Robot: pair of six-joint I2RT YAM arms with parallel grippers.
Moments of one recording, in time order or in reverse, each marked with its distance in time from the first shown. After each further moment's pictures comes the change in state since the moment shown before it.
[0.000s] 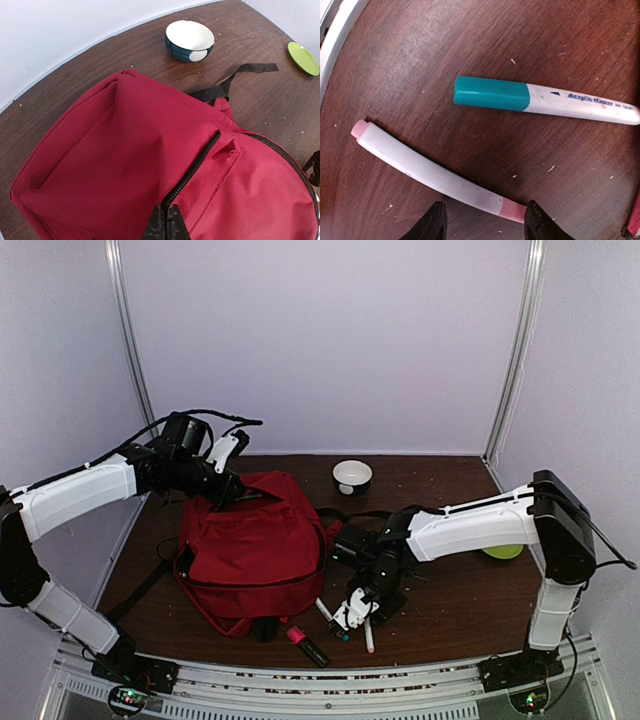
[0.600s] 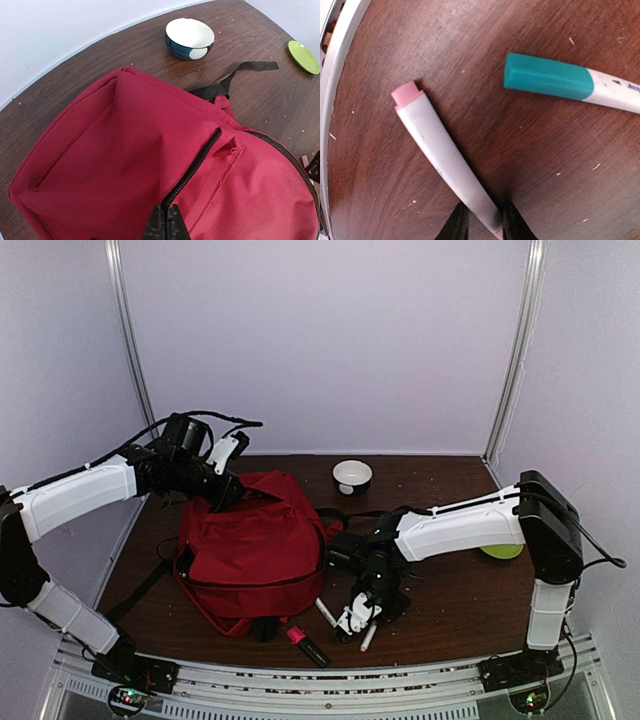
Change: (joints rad) left arm 0.000 -0.001 -0.008 0.001 0.000 0.000; right arm -0.002 0.071 0.064 -0.150 0.024 0.013
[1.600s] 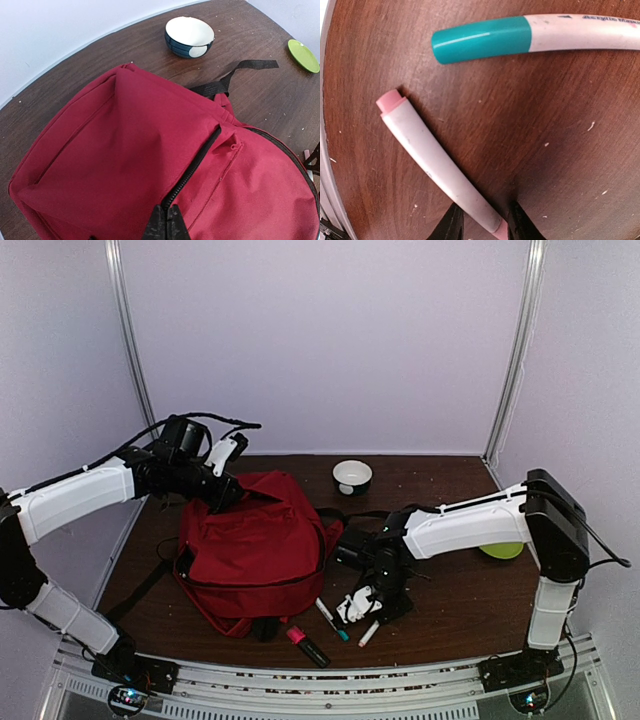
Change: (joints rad) left arm 0.000 -0.017 -0.018 0.000 -0.001 0.000; right arm -0.023 -0.034 -0.052 0.042 -0.018 0.251
